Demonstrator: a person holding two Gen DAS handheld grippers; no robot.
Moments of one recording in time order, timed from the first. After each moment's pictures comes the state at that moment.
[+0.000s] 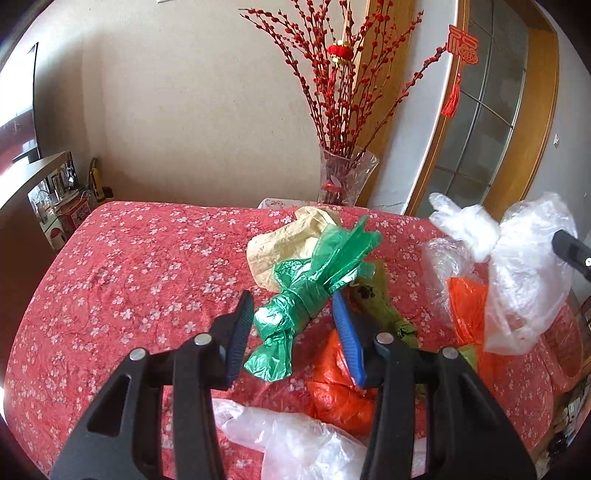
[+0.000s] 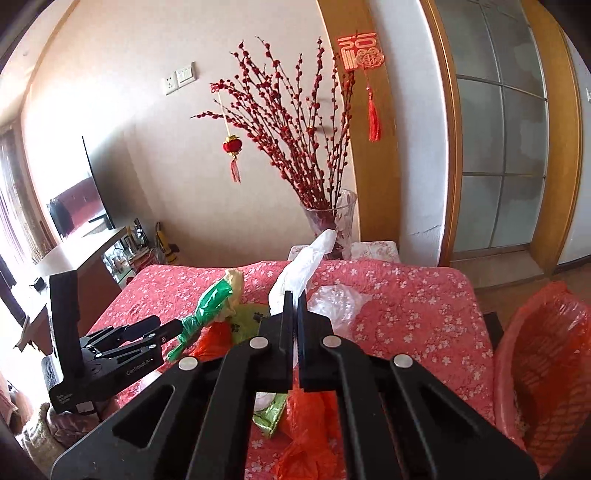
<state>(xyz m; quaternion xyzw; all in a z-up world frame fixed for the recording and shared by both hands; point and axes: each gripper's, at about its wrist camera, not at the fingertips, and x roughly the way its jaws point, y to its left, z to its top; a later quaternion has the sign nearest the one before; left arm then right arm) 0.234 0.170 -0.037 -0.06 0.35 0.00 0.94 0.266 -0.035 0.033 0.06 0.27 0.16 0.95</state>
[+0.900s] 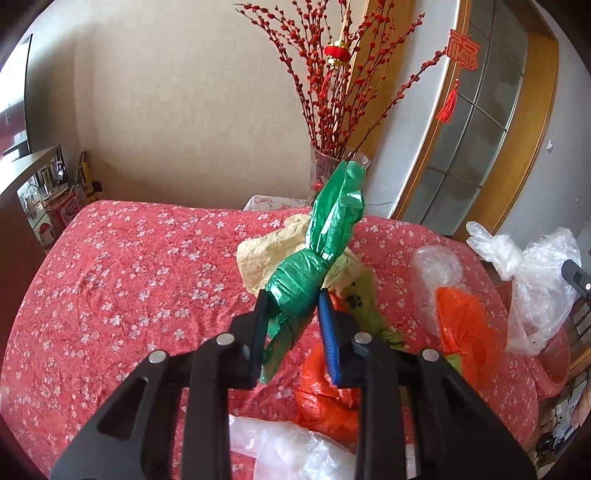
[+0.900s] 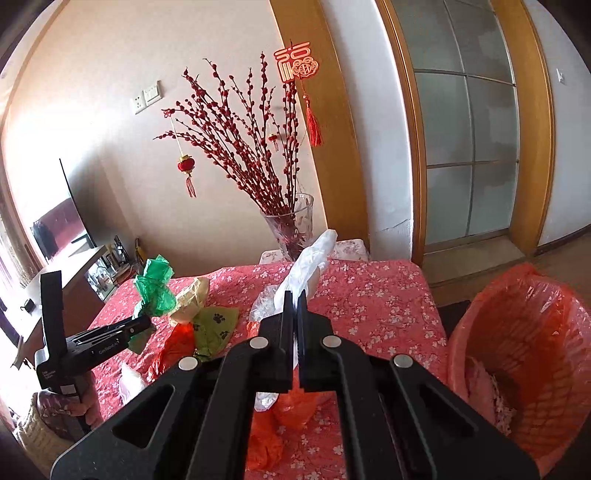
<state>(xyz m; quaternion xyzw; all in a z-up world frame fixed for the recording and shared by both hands) 0.234 0.172 -0.020 -0.08 0.35 -0.03 0.93 0.254 -0.093 0.030 0.09 0.27 0.12 0.95</state>
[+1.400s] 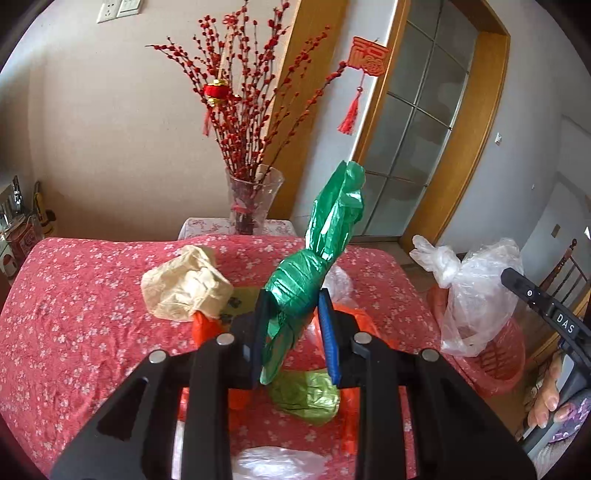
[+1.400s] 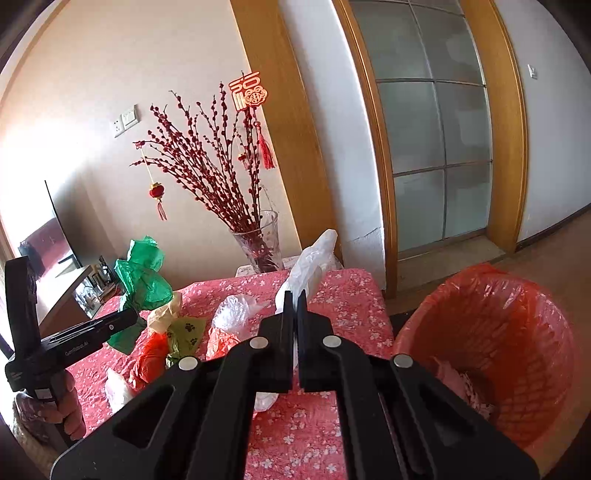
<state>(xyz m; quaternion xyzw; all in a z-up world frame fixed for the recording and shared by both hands) 0.222 0.090 0.023 -0.07 0.32 -0.13 0.94 0.232 -0.147 0.037 0.11 0.25 0.07 0.96</state>
